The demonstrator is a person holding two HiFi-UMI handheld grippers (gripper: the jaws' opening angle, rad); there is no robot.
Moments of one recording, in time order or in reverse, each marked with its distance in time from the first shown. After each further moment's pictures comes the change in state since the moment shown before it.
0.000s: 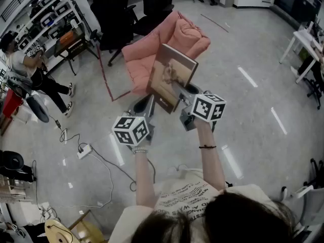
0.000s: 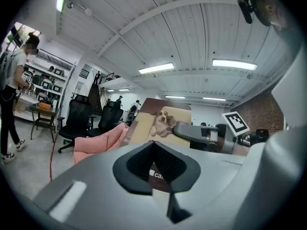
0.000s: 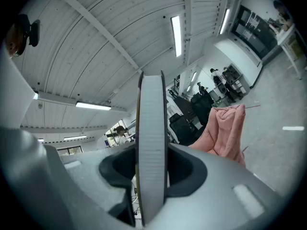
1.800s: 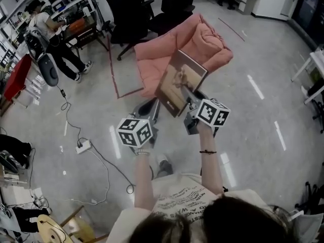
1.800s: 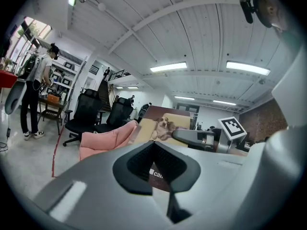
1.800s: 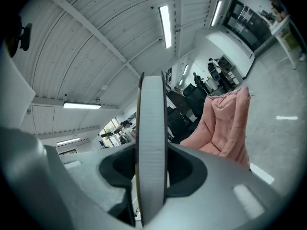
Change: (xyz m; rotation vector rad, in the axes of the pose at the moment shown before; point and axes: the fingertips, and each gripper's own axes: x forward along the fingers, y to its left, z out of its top) left arm 0.058 0.108 -0.011 -0.086 0.008 0.074; right arm 0.117 -0.075 -0.021 0.080 0.060 -0.068
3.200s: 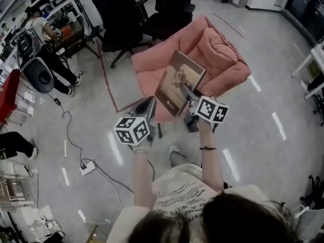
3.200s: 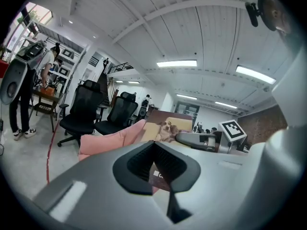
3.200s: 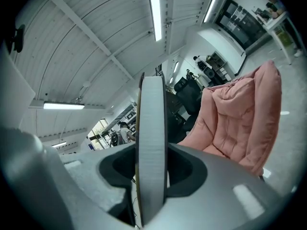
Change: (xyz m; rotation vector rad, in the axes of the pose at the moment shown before) left arm 0.146 0.220 0.047 -0.053 0.047 -0.050; right arm 0.241 -0.074 0.014 0.062 0.018 -0.113
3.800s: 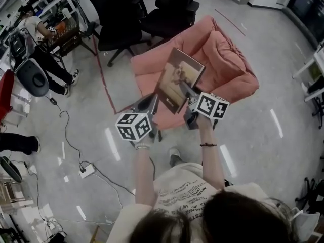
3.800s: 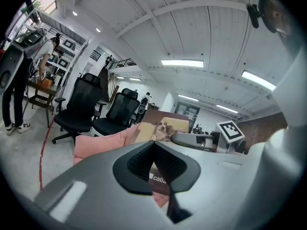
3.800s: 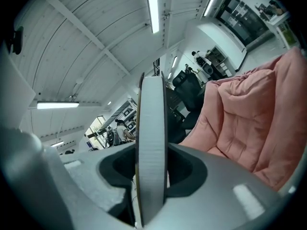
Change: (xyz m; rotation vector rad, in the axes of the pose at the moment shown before) left arm 0.090 0.065 0.031 -0.057 0.024 -0.024; right arm 0.106 -0.032 0.035 0.015 0.055 -0.017
